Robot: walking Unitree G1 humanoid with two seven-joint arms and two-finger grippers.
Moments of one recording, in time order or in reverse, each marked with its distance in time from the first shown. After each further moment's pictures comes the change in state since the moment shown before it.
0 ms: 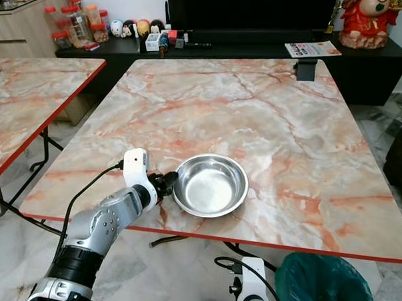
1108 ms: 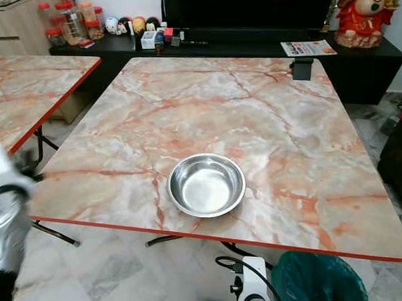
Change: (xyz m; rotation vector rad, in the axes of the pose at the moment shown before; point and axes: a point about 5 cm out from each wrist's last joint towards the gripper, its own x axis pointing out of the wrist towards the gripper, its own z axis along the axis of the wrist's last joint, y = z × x) left arm -0.127 0.177 0.064 0.341 -0.571 0.913; right arm 0.000 -0.001 0.001 -0.004 -0.003 -0.001
